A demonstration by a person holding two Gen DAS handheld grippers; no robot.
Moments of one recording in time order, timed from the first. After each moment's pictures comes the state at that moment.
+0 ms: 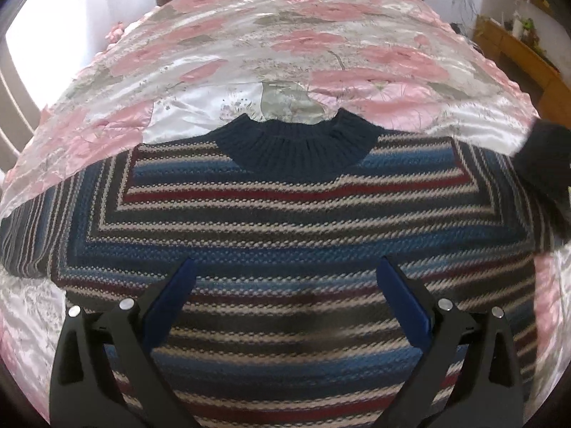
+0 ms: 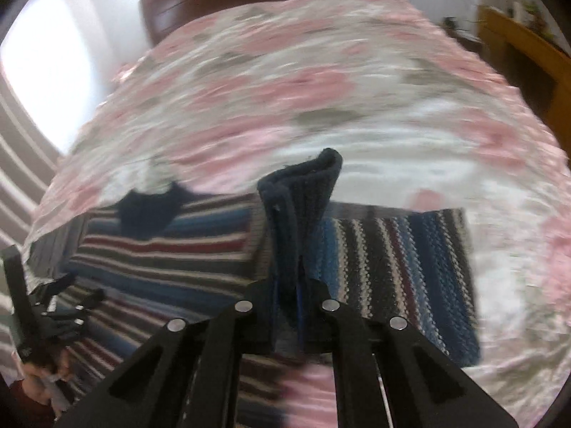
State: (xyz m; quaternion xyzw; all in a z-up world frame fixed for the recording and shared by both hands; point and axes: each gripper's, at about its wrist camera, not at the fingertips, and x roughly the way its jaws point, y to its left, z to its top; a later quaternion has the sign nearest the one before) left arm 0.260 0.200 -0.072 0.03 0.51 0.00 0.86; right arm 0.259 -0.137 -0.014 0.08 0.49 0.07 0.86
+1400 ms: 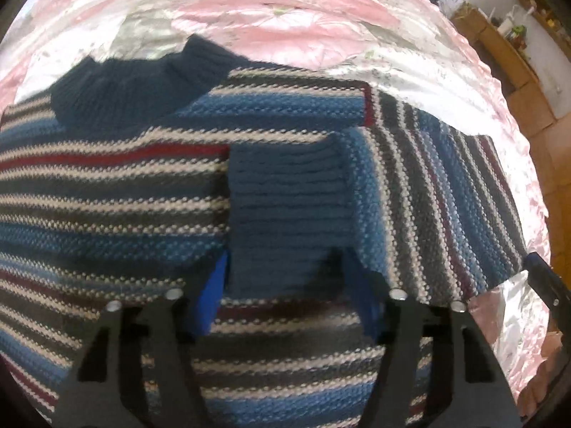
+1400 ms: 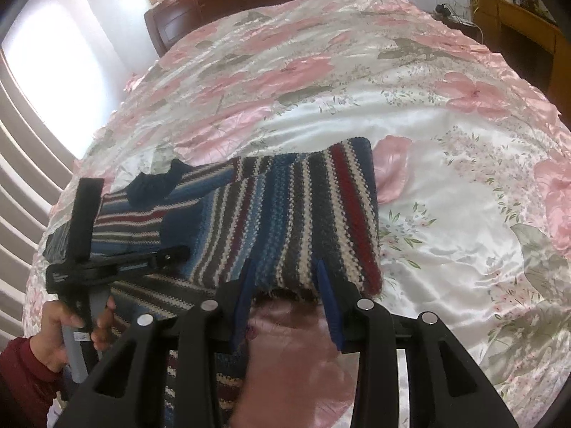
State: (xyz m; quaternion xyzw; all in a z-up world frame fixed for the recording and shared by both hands) left arm 0.304 0.080 -0.130 -0.06 0.60 -0.09 0.79; right arm 0.191 -0.204 -0.034 0.12 0.47 0.09 0.87
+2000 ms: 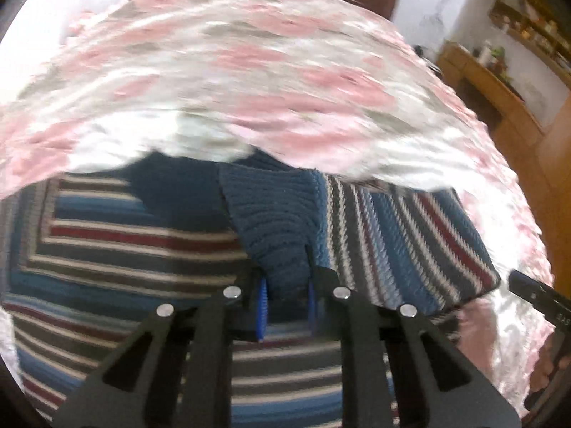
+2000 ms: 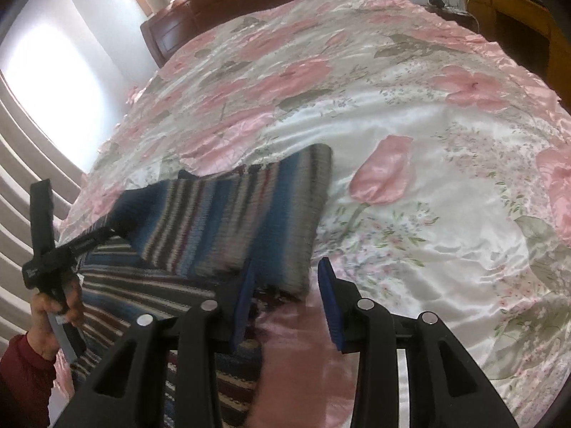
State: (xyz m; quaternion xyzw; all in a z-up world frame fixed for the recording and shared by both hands) left arm 0.301 0.157 -0.055 -0.05 0.49 -0.07 0.87; right arm 0.197 -0.205 -0.030 0.15 0.48 0.10 0.86
